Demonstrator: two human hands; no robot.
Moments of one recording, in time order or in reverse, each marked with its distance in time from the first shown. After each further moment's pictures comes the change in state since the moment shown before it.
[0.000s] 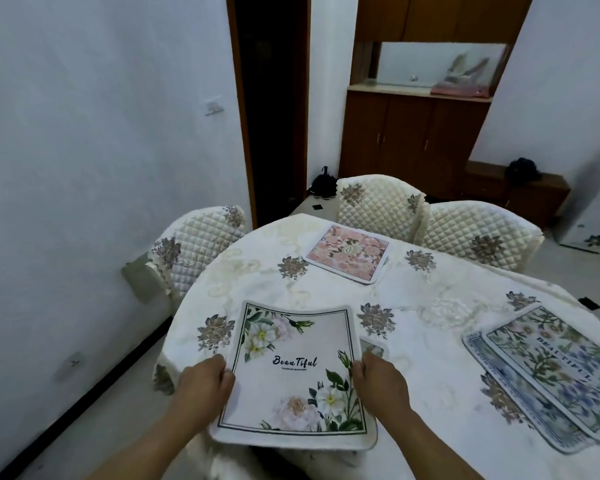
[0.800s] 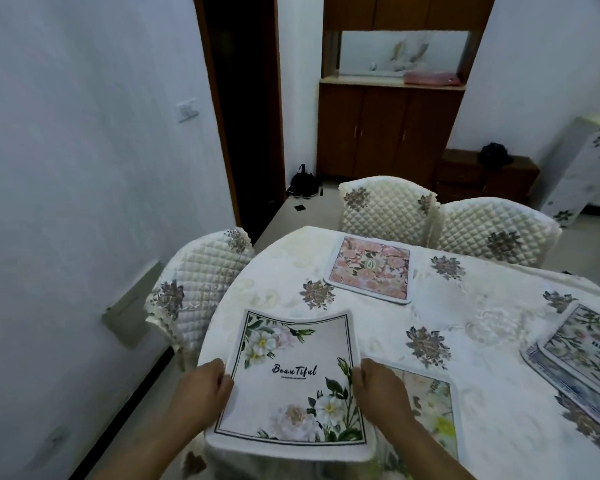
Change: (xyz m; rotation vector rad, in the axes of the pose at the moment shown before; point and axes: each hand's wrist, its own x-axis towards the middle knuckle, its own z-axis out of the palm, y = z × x) left_hand 0.193 -0.144 -0.035 -0.026 -0.125 0.158; right_hand 0.107 -0.150 0.075 0.013 0.071 0.083
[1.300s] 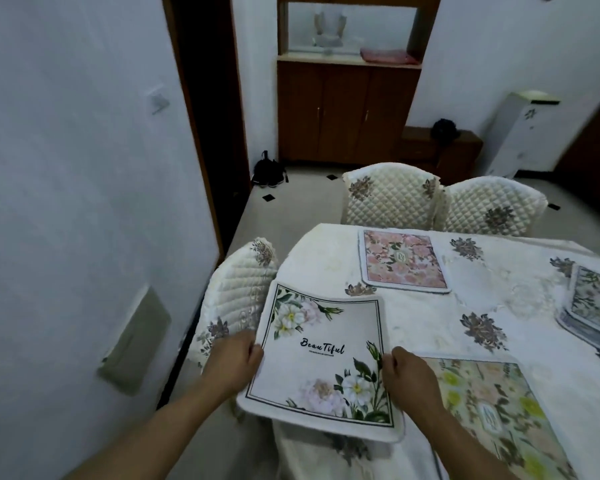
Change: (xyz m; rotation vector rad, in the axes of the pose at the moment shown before) left_hand 0.197 -0.161 -0.082 -0.084 -0.168 0.312; right_hand 0.069 -0.186 0.076 -0.063 0.126 0.316
